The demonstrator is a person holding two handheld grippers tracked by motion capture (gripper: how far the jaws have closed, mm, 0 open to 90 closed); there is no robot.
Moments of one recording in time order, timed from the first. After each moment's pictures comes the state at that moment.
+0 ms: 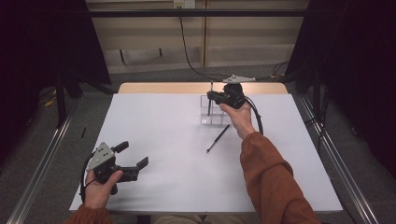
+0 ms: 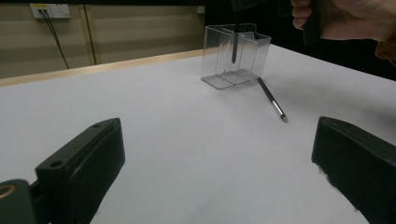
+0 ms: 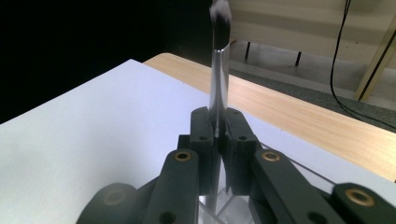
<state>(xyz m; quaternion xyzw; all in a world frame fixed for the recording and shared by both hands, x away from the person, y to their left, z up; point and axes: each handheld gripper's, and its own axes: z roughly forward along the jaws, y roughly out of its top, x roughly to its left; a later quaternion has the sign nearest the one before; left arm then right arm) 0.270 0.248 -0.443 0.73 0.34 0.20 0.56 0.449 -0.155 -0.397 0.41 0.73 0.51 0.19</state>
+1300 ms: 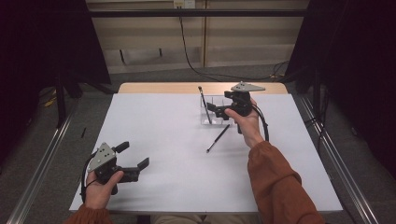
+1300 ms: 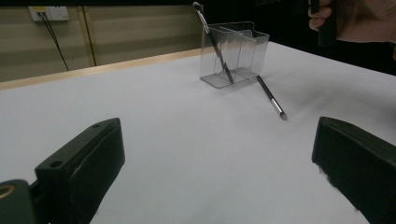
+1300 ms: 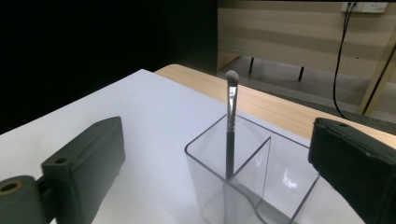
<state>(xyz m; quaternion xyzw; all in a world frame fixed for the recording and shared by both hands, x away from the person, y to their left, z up) 0.268 0.246 -0.443 0.73 0.33 0.21 0.56 0.417 -0.172 -0.400 0.39 0.72 0.55 0.19</state>
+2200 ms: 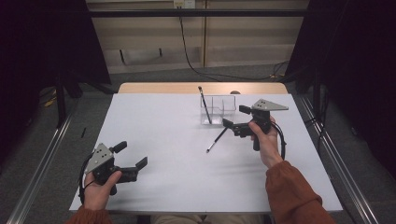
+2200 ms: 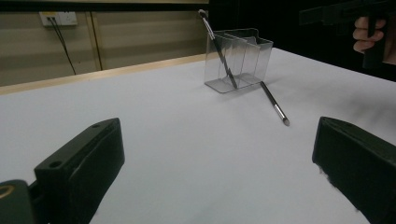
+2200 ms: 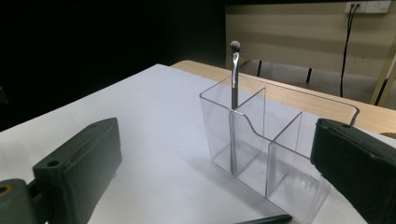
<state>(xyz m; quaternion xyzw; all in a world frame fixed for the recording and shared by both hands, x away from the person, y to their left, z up) 0.264 0.249 -0.440 0.72 0.34 0.21 0.57 0.357 -0.216 -0.415 0.38 0.70 0.57 0.19</state>
